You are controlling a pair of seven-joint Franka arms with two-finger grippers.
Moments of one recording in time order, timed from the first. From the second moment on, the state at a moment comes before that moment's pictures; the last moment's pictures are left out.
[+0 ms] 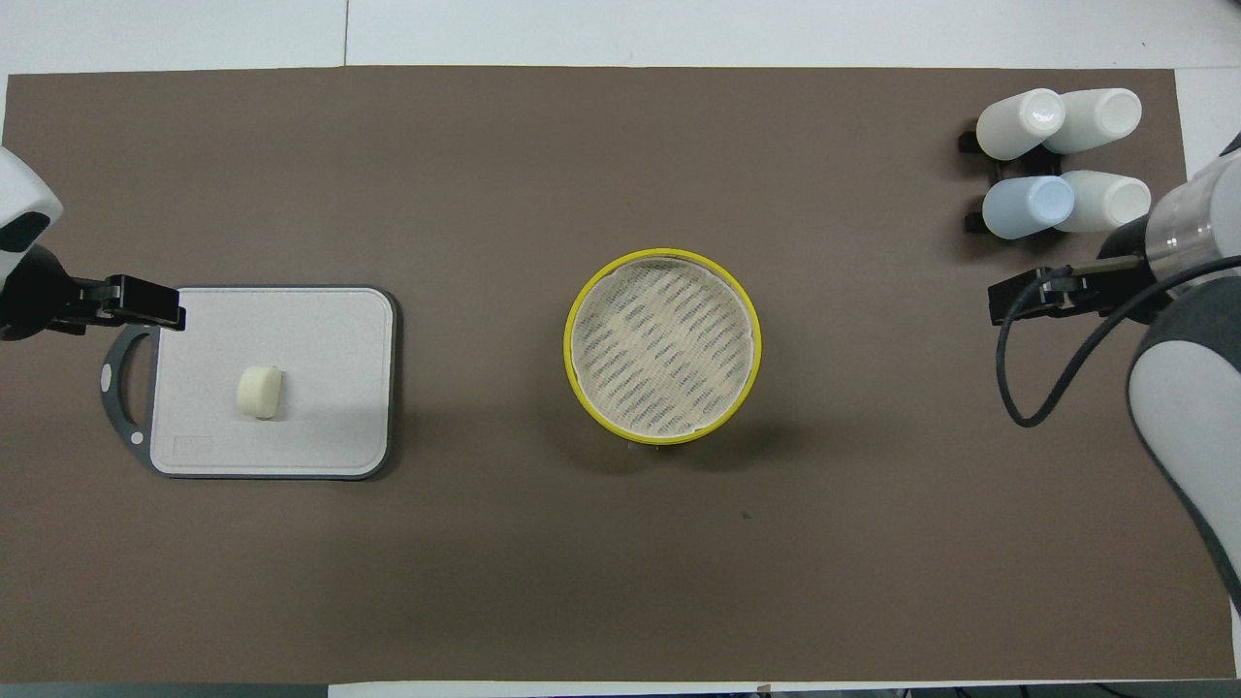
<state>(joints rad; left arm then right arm) 0.00 -0.03 -0.01 -1.83 -0.01 1.77 0.04 0.05 -0.02 0.06 -1.72 -0.01 1.67 0.08</state>
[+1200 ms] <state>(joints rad) 0.00 0.04 -0.01 -2.23 -0.01 2.24 0.06 0.52 0.43 0.06 -1.37 -0.01 1.79 0.77</state>
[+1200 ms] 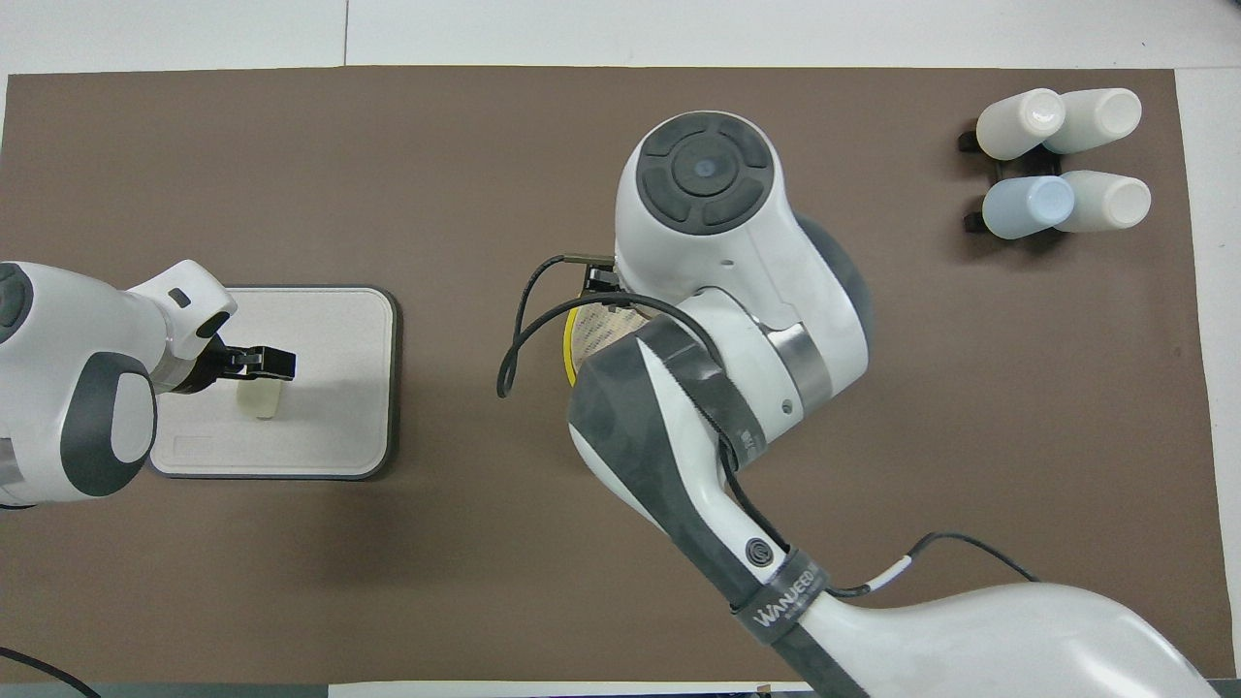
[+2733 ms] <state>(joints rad) 0.02 0.12 0.00 -2.24 -0.01 2.25 0.08 0.65 0.58 0.05 -1.33 -0.02 1.93 0.88</state>
